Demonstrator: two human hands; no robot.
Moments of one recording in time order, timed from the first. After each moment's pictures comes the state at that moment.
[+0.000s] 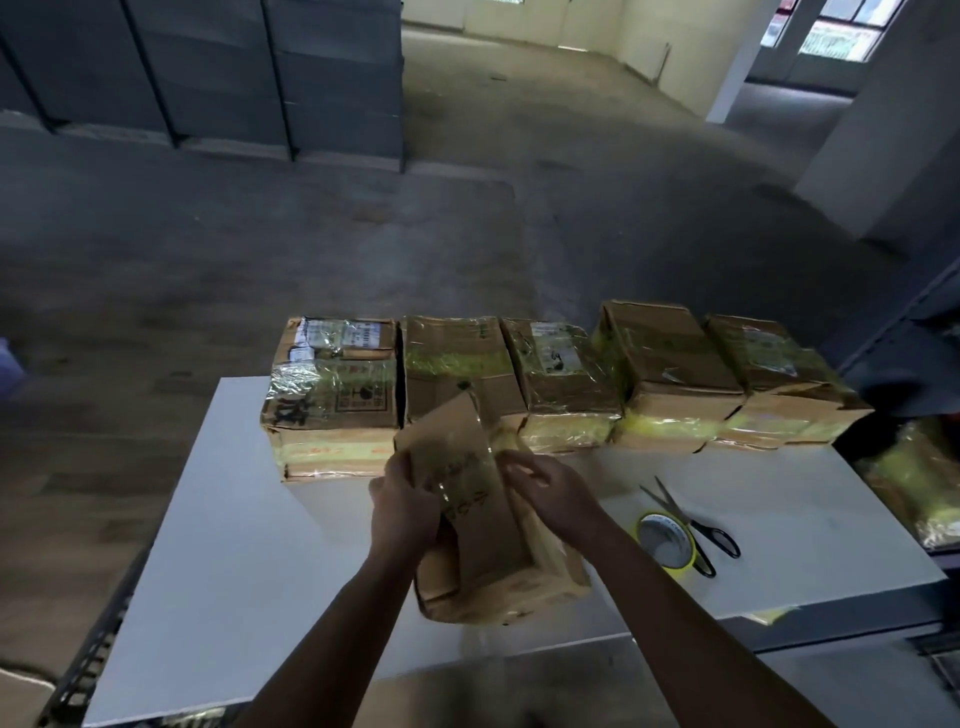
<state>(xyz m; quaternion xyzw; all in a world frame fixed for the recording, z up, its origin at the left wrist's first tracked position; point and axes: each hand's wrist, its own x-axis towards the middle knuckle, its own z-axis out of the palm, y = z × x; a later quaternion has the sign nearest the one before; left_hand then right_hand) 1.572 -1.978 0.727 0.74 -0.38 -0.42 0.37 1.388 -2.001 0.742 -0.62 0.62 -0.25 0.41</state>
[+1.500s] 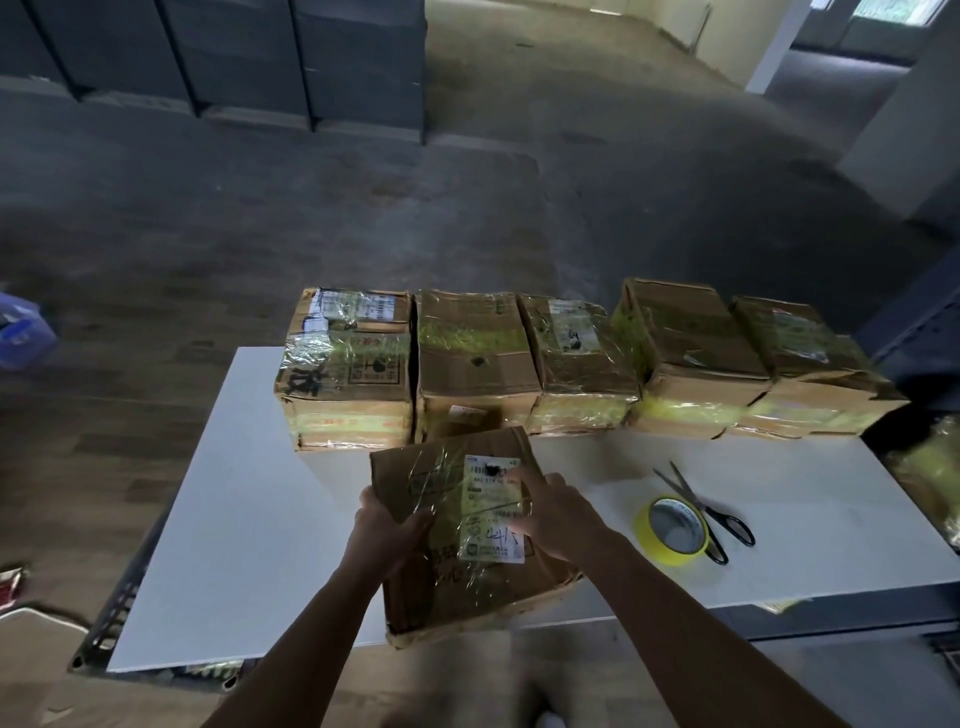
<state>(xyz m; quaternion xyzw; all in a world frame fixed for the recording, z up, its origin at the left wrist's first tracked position) 1.608 -1.948 0.660 0.73 -0.39 -0.46 0.31 1.385 -1.988 0.696 -0.75 0.61 0.03 0.26</state>
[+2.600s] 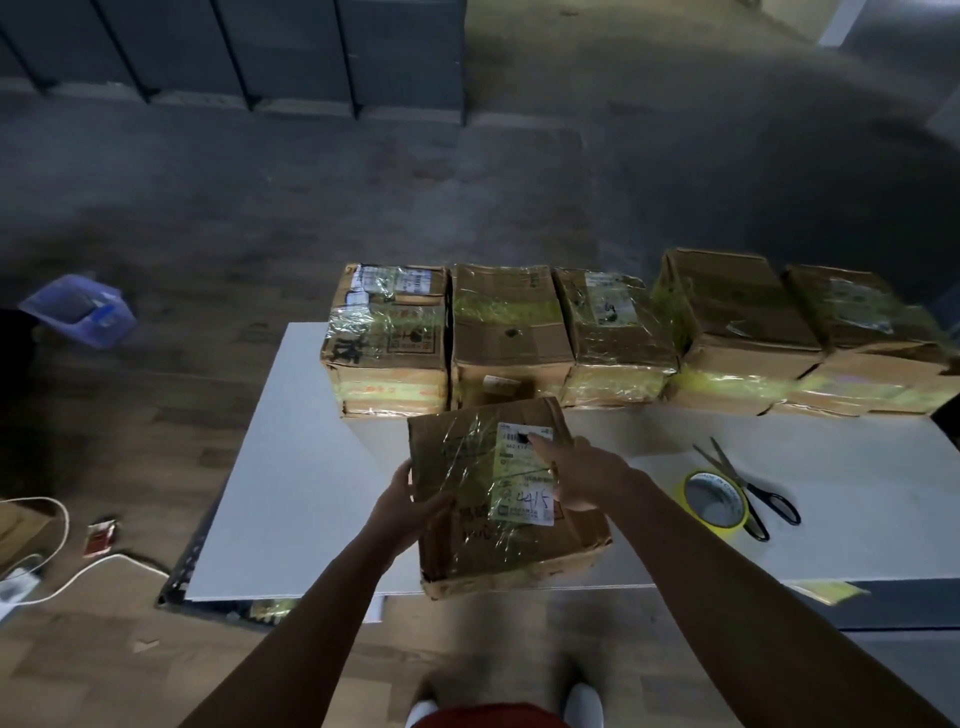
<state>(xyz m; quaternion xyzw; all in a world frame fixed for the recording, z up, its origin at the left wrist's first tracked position) 1.619 -1.920 0.665 0.69 -0.39 -0.52 0.33 1.390 -1.998 0.717 -0.78 0.55 0.17 0.24</state>
